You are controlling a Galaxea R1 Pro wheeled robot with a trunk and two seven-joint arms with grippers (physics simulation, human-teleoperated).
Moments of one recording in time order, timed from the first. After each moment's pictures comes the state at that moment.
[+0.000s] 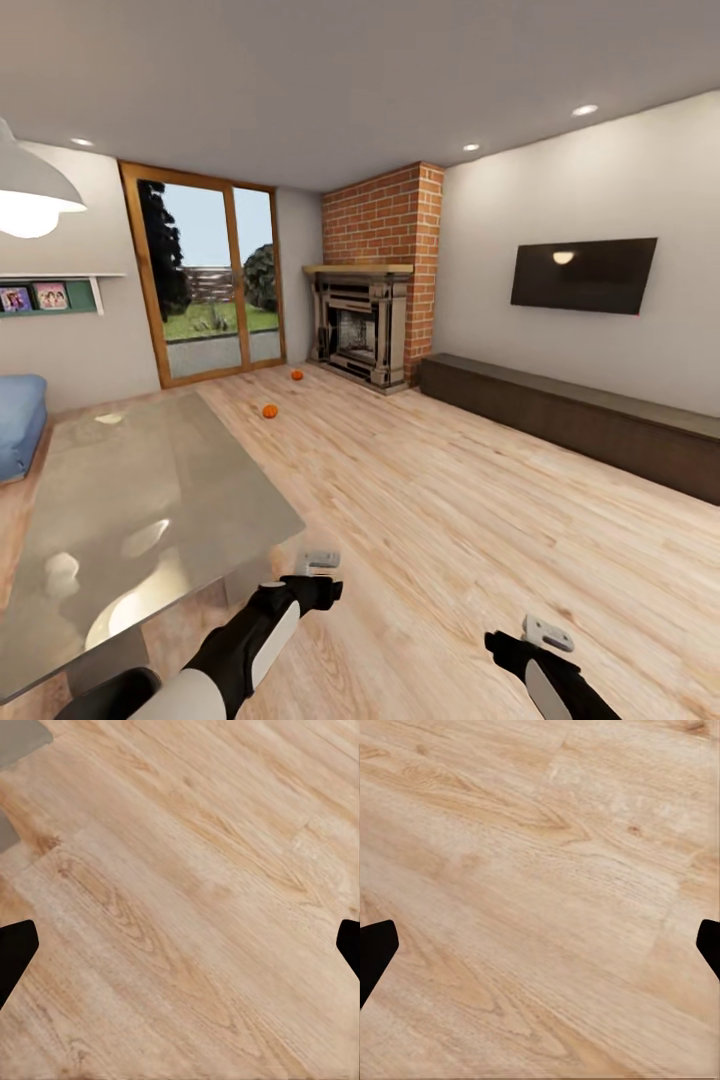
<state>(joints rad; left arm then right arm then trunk) -0.55 -0.12 -0.34 -0.61 0.33 0.36 0.11 -0.42 -0.07 -0.04 -0.49 -0.38 0.22 -0.14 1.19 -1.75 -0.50</state>
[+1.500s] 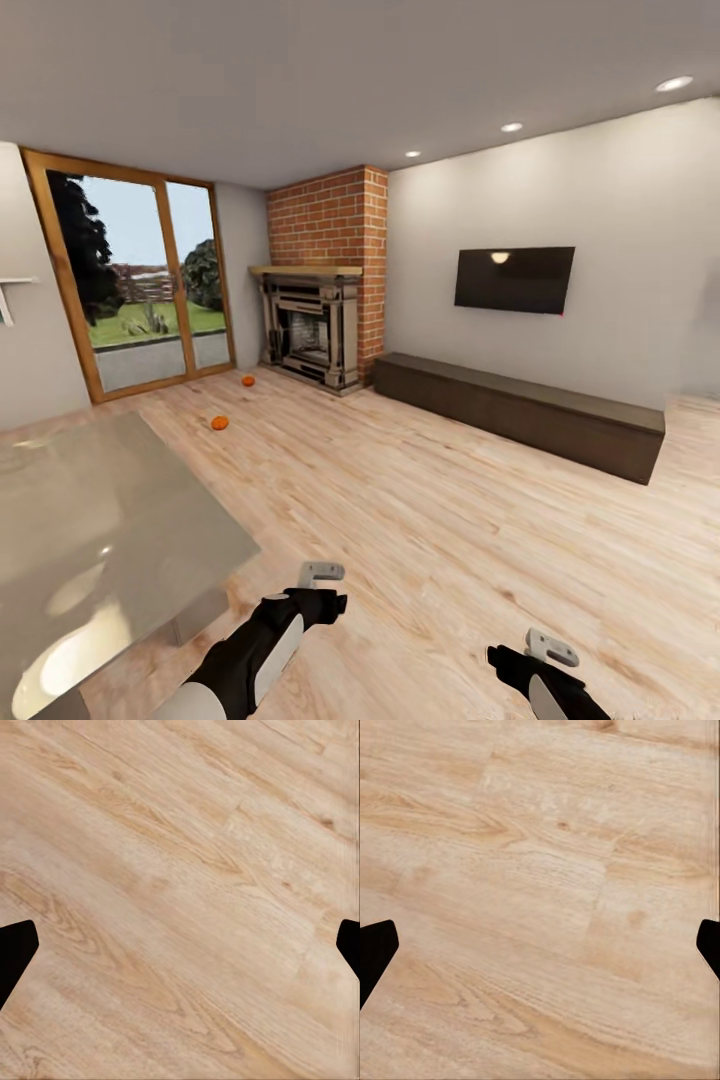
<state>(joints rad) -0.52 -0.14 -0.35 -0.59 0.33 0.35 0.11 -0.39 -0.07 -0.04 -0.49 -0.39 0.22 -0.13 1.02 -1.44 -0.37</state>
